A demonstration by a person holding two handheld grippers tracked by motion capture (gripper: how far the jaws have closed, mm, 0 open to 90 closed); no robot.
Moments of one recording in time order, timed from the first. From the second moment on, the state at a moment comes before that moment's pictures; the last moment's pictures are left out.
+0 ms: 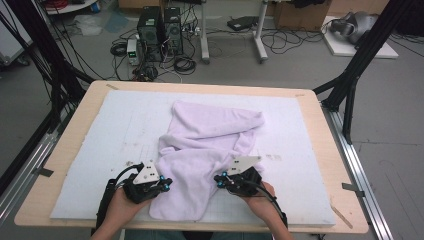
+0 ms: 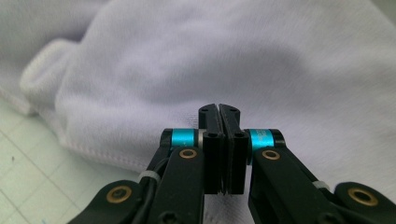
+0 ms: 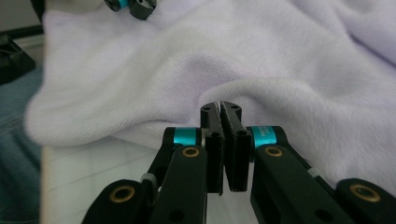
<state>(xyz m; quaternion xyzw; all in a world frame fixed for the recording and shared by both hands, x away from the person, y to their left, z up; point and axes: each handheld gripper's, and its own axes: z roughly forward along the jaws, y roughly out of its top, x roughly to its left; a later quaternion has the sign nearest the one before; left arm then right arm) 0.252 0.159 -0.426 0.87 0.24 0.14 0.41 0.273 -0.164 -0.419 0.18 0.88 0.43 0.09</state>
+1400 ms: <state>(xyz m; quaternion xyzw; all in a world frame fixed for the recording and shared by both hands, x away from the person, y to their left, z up) 0.271 0.181 -0.417 0.85 0.29 0.17 0.41 0.285 -0.173 -0.397 0.20 0.88 0.42 0.11</state>
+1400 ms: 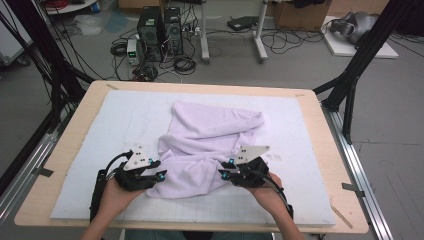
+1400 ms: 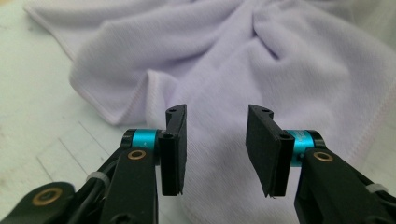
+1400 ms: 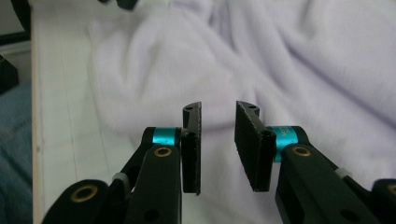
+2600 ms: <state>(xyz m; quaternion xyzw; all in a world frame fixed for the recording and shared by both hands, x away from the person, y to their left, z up) 0.210 0.194 -0.378 0.86 0.25 0.15 0.42 0.219 -0.217 -0.357 0.14 0.88 0.45 0.08</state>
